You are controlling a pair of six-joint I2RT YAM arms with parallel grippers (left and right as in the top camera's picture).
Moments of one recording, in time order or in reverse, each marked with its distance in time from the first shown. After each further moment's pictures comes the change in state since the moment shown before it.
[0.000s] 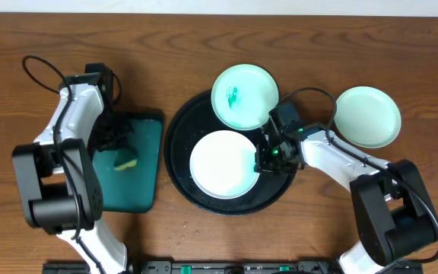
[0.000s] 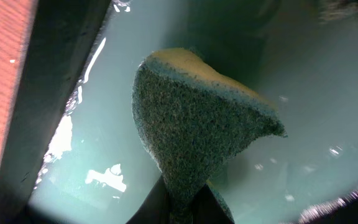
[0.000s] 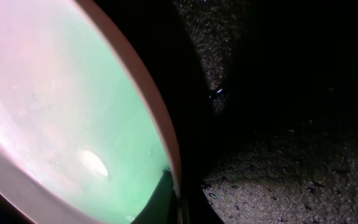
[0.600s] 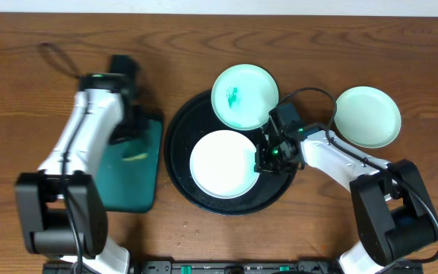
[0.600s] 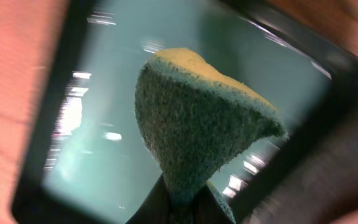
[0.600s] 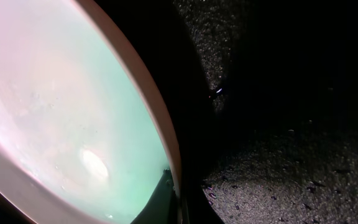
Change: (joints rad) left arm -0.117 -0.169 0.000 -0.021 -0.064 -0.026; right arm 0.000 0.000 0.000 0.000 0.000 0.004
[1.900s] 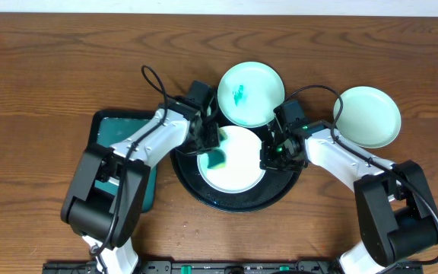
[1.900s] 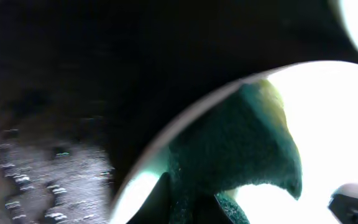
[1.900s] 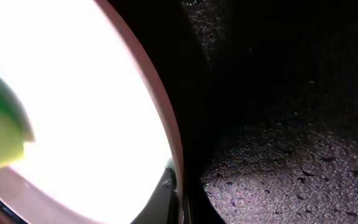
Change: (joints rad) left arm -0.418 0.138 -0.164 0.424 0.353 -0.101; right arm -0.026 -0.009 0.005 -0.024 0.058 0.004
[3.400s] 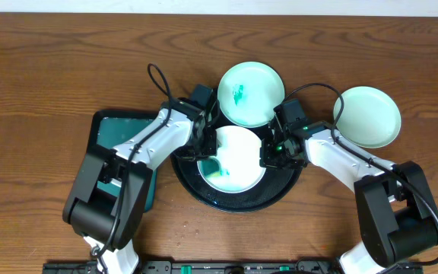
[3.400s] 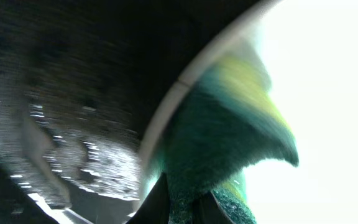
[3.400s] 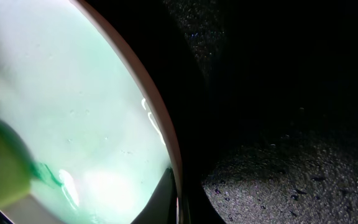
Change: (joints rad) left arm -0.042 -0.003 0.014 -0.132 -0.030 0.116; right arm 0.000 -0.003 -0.003 0.047 0.021 0.000
